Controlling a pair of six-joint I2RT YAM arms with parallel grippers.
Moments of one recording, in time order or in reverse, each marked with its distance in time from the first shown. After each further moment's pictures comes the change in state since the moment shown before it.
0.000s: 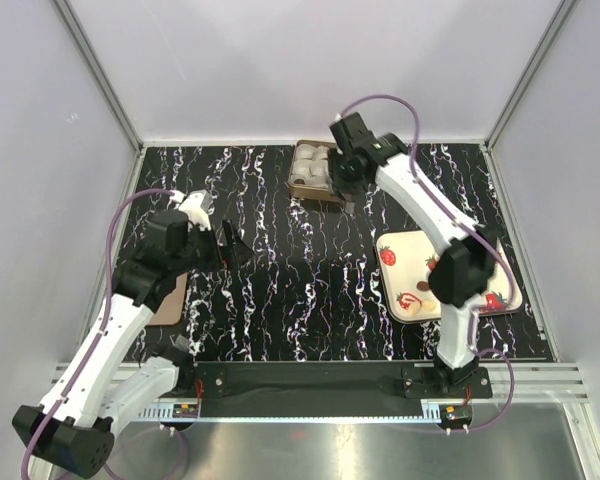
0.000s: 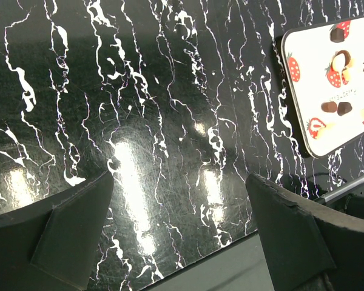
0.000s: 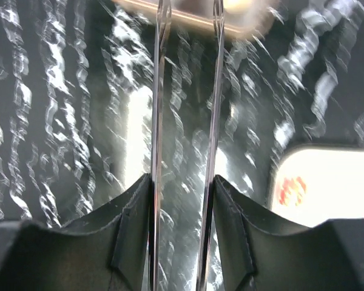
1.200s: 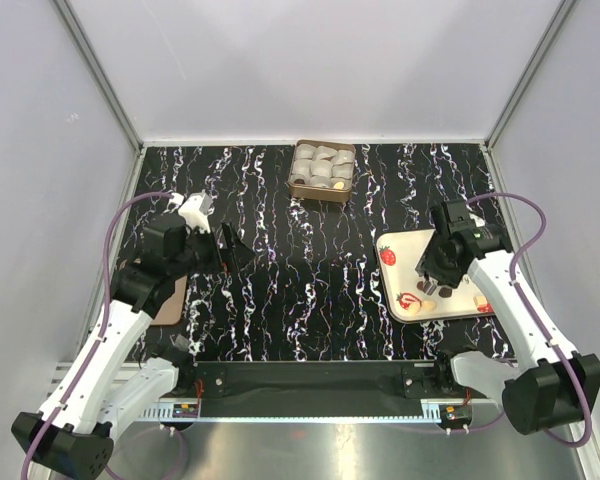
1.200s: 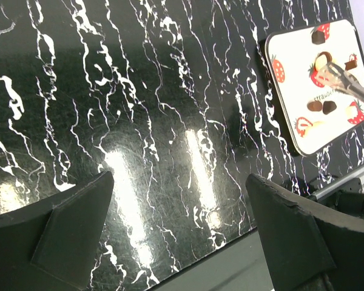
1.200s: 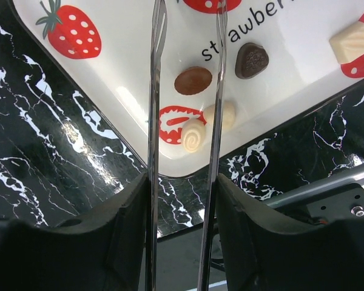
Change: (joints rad) left arm 0.000 -0.043 -0.030 0.037 0.036 -0.005; right arm -0.333 -0.917 -1.073 -0.099 0.076 0.299
